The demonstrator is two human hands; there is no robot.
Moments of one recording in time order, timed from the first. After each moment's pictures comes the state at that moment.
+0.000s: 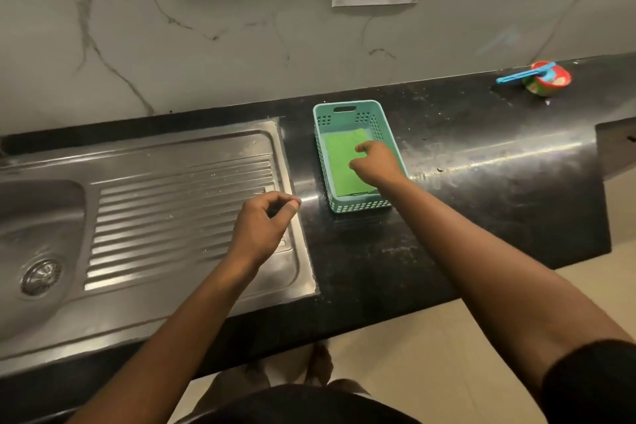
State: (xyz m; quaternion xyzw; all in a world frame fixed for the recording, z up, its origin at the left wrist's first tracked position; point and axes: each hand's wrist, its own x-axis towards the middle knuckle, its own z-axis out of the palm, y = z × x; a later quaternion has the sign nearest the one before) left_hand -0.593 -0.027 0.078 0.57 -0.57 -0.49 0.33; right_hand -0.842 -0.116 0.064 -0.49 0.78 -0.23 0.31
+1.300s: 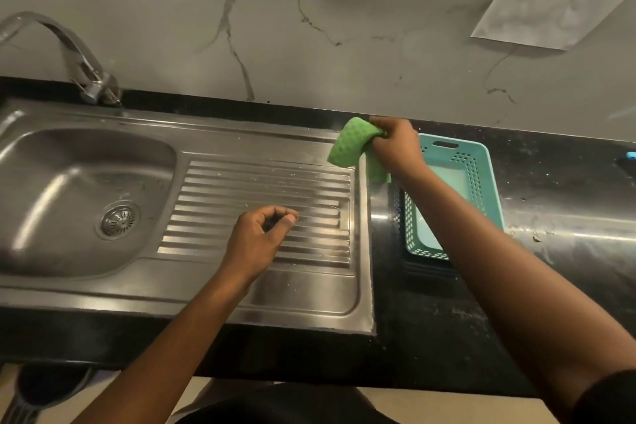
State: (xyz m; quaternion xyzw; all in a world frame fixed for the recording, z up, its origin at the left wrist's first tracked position) left_hand -0.469 -0.035 0.054 0.65 -0.45 -0.47 0.40; right_hand -0.703 -0.211 0.096 -0.60 0.67 -0.30 0.33
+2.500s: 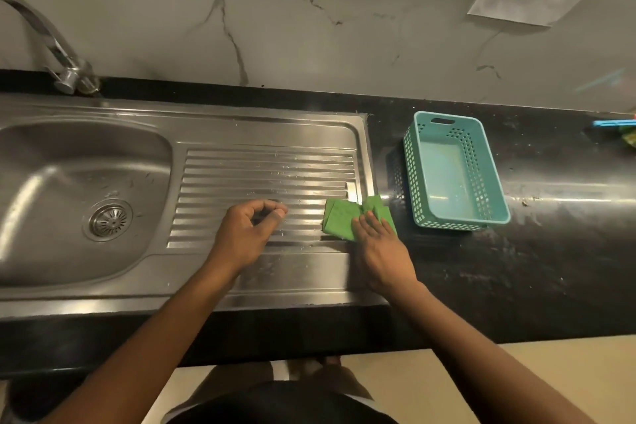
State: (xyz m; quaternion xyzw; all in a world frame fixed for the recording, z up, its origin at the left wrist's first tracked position) left_hand -0.407 -0.024 0.044 0.62 -0.48 -0.51 0.36; right_hand -0.688 -0.014 -0.014 -0.79 0.60 0.05 0.13
